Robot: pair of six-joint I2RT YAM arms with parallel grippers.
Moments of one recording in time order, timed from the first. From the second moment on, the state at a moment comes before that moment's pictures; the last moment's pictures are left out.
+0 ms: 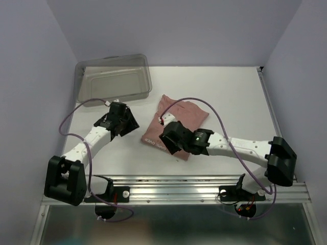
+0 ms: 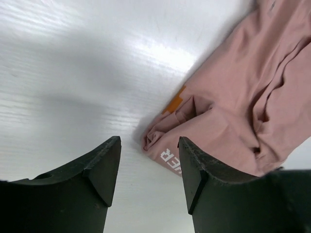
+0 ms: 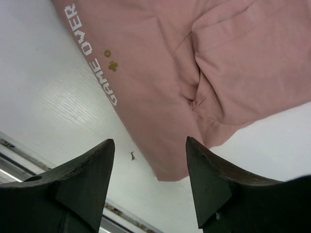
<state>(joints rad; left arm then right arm) -0.33 1.29 0.74 -0.36 0.00 -0.75 1.06 1.44 1.07 -0.51 0.36 0.32</state>
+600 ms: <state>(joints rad) -0.05 1.11 0.89 -0.55 -0.08 -0.65 1.23 1.73 1.14 -0.37 0.56 -0.07</state>
